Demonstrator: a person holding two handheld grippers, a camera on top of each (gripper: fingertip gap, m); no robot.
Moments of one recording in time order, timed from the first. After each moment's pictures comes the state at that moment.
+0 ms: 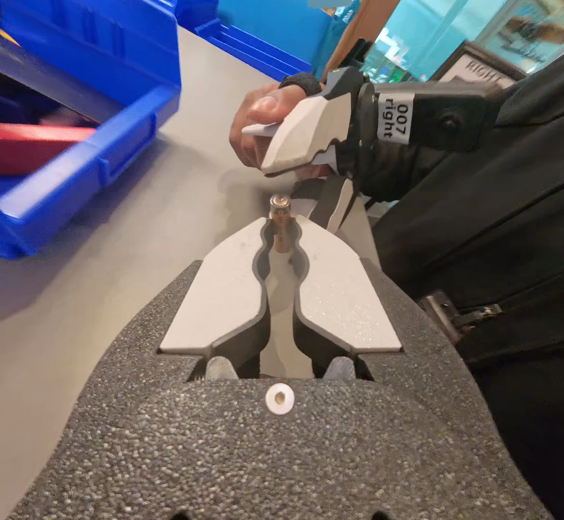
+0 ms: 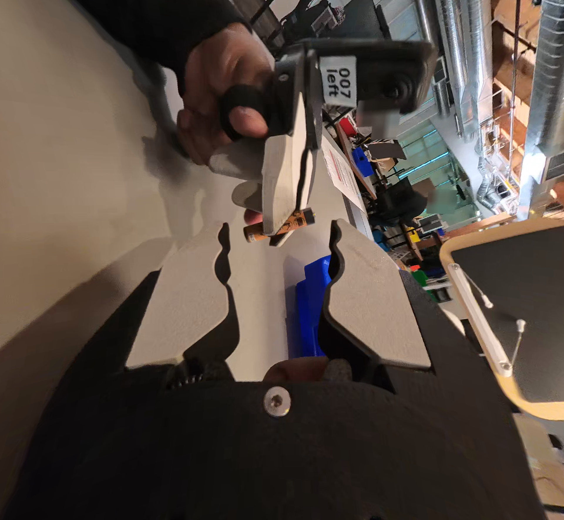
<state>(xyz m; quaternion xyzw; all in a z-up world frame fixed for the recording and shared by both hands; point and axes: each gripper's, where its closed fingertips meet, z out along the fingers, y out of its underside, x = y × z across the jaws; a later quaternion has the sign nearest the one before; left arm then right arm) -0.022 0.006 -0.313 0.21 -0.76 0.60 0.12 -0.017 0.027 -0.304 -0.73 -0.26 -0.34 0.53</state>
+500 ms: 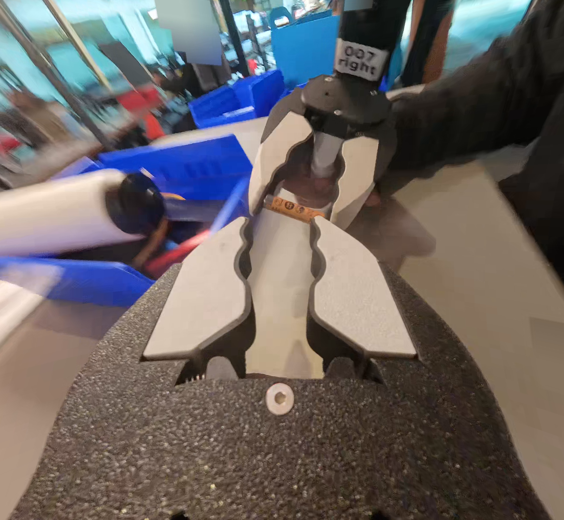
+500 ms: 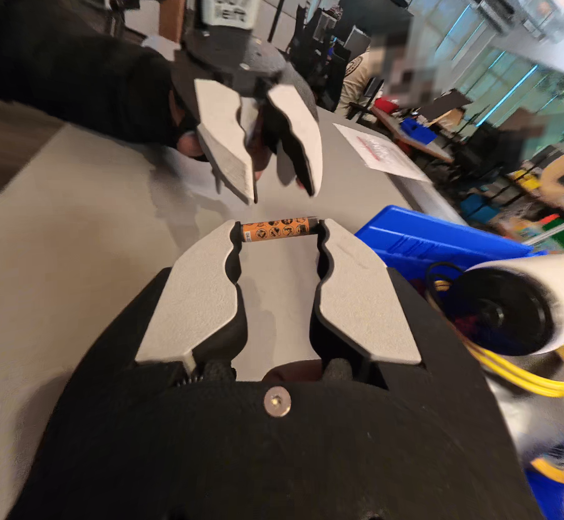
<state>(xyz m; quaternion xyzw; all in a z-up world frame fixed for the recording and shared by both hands) -0.005 0.018 -0.281 0.06 -0.77 0.60 -0.22 -0.001 0.021 -0.292 -0.77 -0.12 -0.16 0.61</state>
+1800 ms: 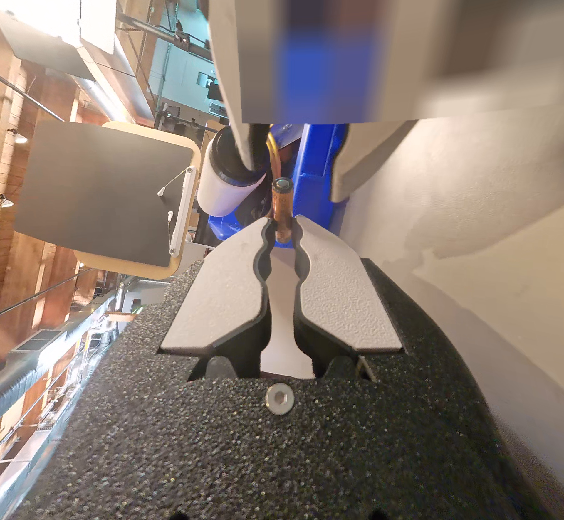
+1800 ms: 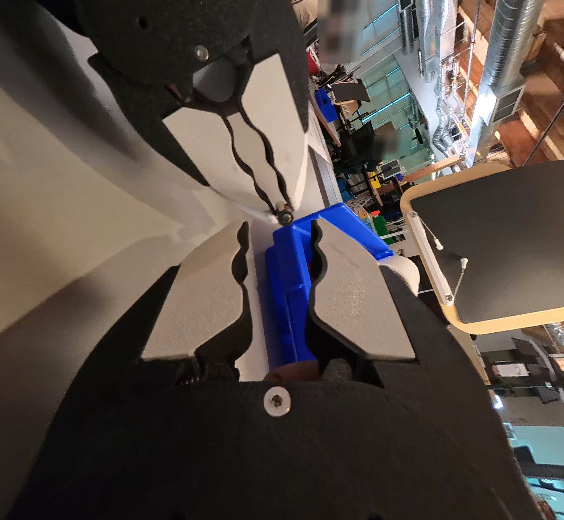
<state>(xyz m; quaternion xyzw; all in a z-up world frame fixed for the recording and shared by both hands) 0.041 0.037 -0.312 -0.02 -0.77 0.24 -0.59 0.012 0.027 -0.301 -0.75 -0.19 -0.42 0.47</state>
